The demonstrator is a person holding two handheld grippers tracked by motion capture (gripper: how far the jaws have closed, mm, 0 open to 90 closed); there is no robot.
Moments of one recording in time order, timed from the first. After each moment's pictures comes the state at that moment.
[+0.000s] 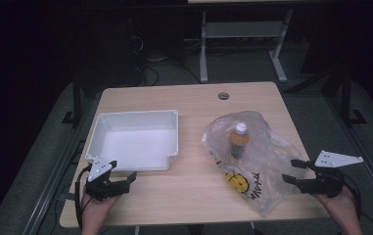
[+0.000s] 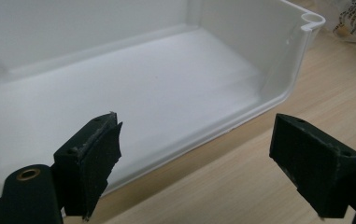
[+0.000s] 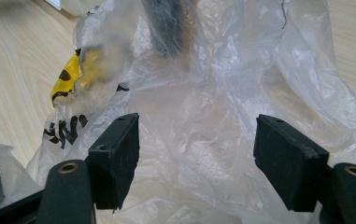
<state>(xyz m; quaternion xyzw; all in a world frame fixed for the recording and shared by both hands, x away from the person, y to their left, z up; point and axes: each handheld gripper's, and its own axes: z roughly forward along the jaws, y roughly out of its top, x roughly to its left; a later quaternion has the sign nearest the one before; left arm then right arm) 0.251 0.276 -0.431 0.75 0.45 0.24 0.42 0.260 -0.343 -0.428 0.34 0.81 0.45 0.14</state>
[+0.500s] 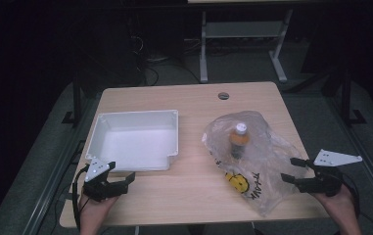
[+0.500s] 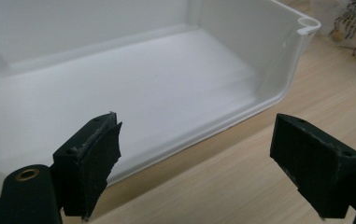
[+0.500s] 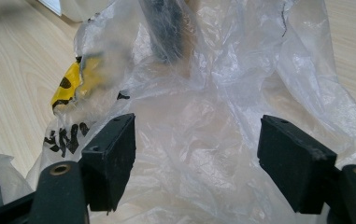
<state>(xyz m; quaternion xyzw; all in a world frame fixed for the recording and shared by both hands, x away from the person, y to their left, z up) 0.246 0.278 -0.427 0.74 0.45 0.23 0.43 0.262 -0.339 -0.426 0.34 0.81 0.46 0.14</state>
